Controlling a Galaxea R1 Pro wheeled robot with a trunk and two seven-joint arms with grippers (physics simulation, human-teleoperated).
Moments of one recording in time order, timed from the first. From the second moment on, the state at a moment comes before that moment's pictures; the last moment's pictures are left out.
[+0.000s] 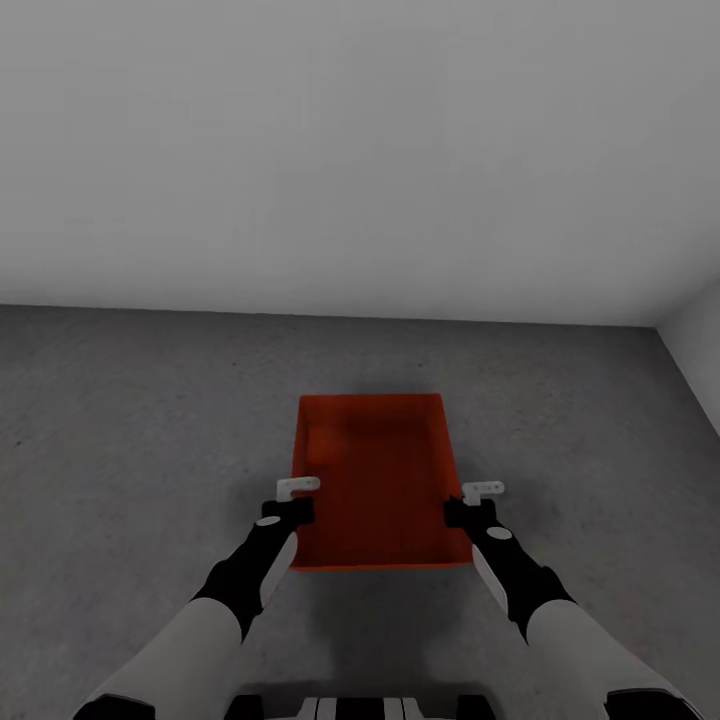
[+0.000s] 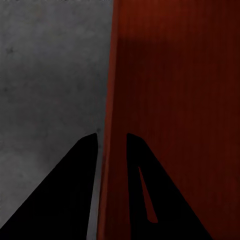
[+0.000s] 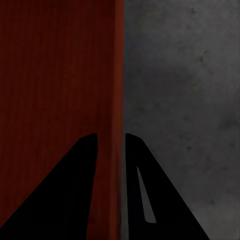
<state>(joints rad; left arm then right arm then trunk) -0.72 -0.17 -0.11 -0.60 0.13 0.20 0.25 -0.72 0.02 0.03 -0.50 0.04 0.03 -0.04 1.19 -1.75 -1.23</state>
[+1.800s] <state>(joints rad) -0.72 -0.17 -0.09 -0.58 0.12 0.22 0.23 -0.72 0.01 0.08 -0.51 0.00 0.06 -0.07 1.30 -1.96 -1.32</state>
